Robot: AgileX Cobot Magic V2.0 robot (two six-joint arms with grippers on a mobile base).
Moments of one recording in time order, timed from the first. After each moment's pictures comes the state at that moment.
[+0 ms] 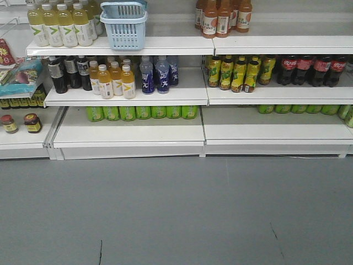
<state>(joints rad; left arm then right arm) -0.07 -0.01 0.03 -0.02 0.26 -0.10 -0.02 -0.01 0.03 -0.10 0.06 0.06</state>
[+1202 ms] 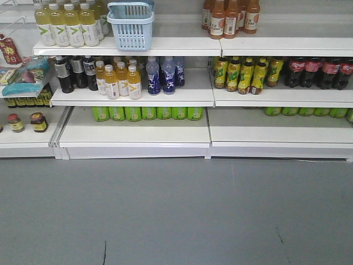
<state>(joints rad) -0.07 -0.01 0.03 -0.02 0.26 -0.10 -0.02 -0.01 0.03 -0.10 0.06 0.06</state>
